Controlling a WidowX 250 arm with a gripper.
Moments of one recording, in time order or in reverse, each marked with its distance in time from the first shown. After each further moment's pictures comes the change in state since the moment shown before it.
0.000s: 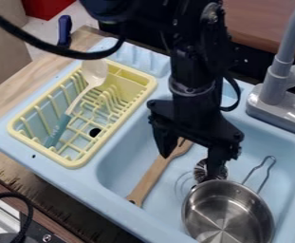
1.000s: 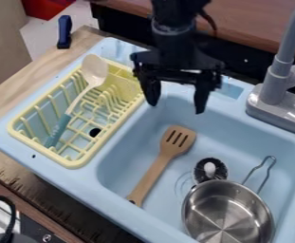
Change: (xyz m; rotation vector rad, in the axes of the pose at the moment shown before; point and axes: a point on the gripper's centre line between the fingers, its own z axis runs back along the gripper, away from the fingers) arm 0.056 0.061 0.017 0.001 -0.051 0.266
